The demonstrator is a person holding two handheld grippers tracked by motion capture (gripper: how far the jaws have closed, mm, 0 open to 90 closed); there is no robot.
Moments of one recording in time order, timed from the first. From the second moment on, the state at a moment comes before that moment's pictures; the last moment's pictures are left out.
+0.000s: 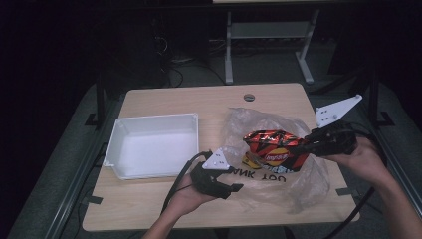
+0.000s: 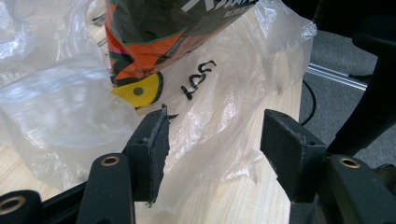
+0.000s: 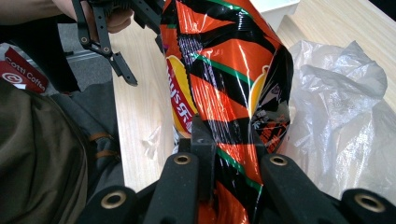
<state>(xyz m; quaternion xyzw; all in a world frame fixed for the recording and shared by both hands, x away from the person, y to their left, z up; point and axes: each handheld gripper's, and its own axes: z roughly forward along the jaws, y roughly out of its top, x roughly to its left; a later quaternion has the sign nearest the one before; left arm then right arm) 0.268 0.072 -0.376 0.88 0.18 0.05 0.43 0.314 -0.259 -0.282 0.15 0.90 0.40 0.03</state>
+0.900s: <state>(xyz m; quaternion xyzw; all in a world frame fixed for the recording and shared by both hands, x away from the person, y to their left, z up) 0.271 0.091 -0.373 0.88 0.19 0.06 0.43 0.319 -0.257 -0.263 0.14 0.90 0.42 0.01</state>
